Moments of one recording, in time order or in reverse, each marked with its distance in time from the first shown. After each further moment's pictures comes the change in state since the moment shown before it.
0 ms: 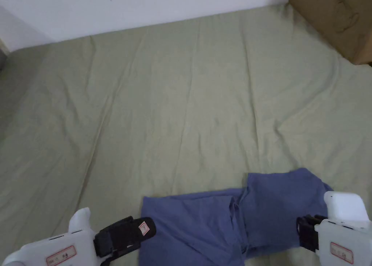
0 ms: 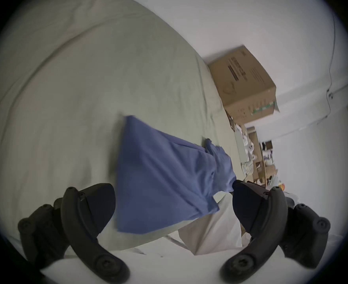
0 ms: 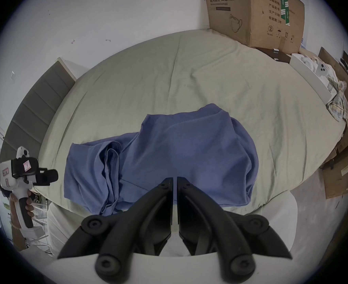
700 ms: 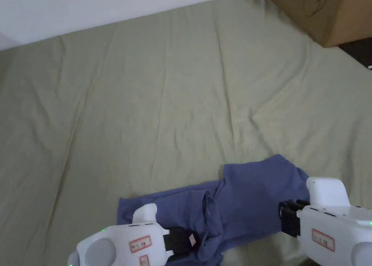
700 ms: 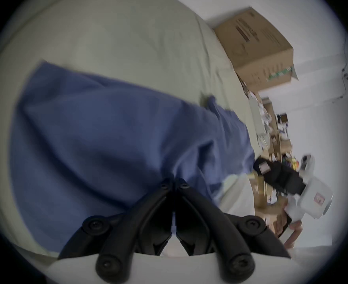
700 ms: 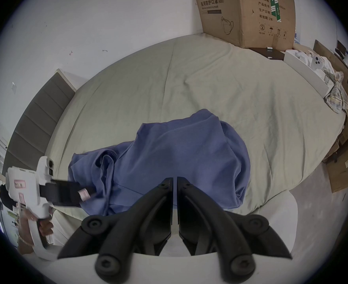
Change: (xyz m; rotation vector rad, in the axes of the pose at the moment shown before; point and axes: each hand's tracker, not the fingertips) left arm 0.093 -0.056 -0.140 -0.297 0.095 -0.160; right arm 0.020 -0.005 0.009 0.047 0.025 -0.057
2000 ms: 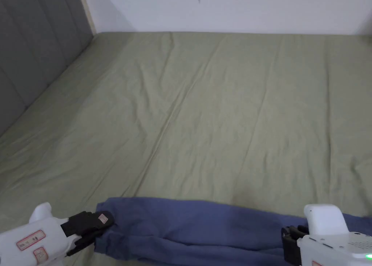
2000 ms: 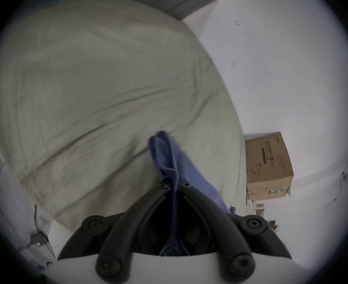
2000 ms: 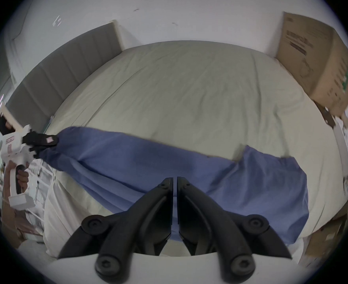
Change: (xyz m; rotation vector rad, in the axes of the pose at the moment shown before) left arm -0.183 -0.046 0.250 0.699 0.101 0.512; right arm -0.142 0.016 -0.045 -0.059 0.119 0.376
